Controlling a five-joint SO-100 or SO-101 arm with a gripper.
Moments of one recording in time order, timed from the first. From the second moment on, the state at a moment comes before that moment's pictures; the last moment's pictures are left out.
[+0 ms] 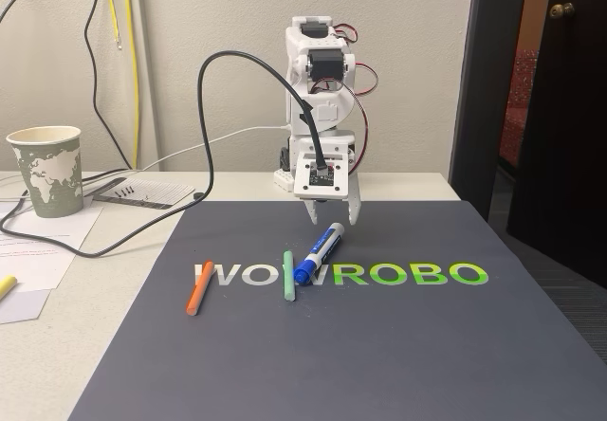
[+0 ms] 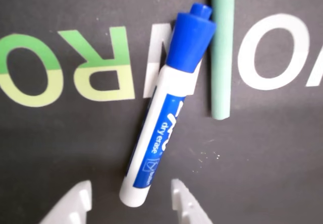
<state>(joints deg) -16.3 80.0 85.9 80.5 -81.4</state>
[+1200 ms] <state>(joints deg) -12.1 71.5 74.7 88.3 -71.8</state>
